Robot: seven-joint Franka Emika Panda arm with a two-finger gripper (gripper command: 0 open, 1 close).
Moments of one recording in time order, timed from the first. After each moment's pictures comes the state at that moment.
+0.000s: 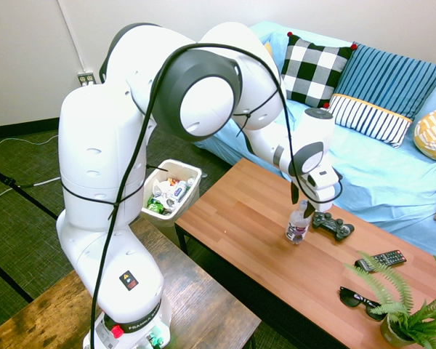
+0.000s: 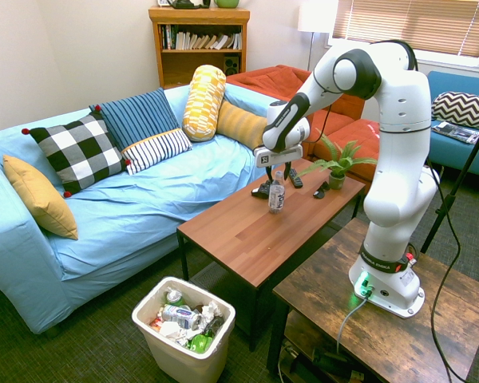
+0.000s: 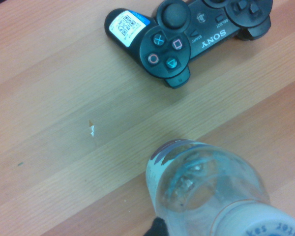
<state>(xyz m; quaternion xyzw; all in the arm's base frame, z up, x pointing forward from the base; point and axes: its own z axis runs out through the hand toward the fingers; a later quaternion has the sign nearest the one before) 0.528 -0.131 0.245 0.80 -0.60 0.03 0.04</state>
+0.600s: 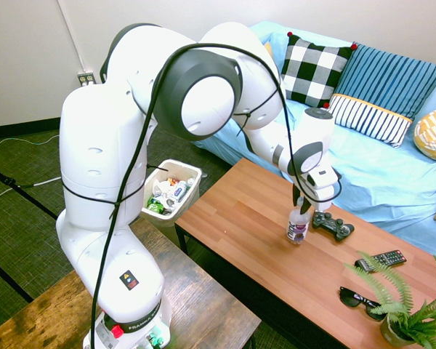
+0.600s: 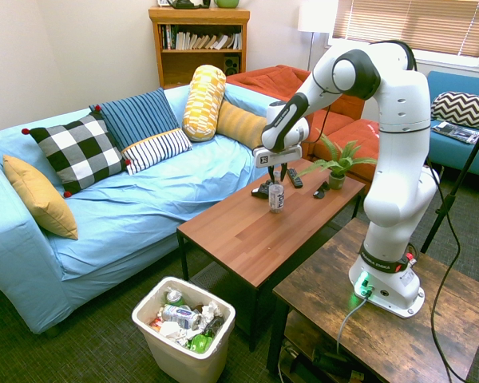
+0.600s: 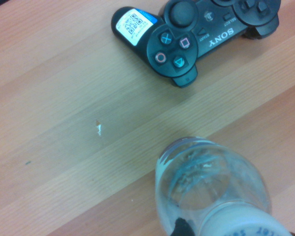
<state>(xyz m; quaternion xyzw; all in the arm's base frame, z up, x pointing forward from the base) 0.532 -0.123 0.257 0.81 -0.59 0.04 0.03</state>
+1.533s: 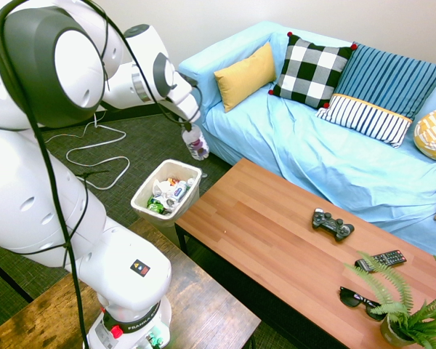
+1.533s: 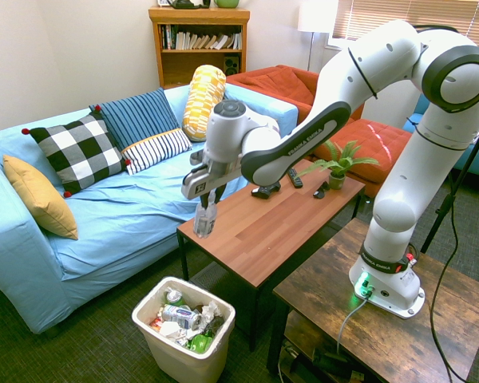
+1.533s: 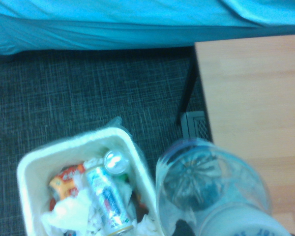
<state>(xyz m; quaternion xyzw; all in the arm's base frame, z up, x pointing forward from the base) 0.368 0.328 0.385 0.90 -0.39 0.17 -0.05</state>
